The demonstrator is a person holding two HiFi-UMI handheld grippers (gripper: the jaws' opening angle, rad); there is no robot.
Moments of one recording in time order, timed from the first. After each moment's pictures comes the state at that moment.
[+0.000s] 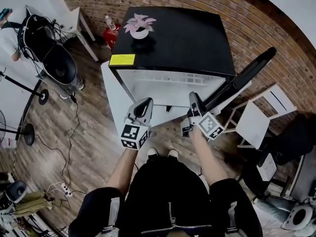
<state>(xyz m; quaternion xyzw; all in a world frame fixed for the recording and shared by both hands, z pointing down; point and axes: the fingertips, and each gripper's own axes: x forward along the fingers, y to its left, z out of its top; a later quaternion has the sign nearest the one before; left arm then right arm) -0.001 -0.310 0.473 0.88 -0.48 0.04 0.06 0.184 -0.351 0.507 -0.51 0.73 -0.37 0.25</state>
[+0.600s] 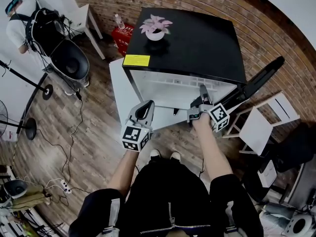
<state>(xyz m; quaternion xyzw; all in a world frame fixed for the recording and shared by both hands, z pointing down) -0.039 -0.310 0.478 0.86 -0.50 0.04 0.07 0.190 -0.408 0.525 -0.49 0.62 -0.48 0.38</state>
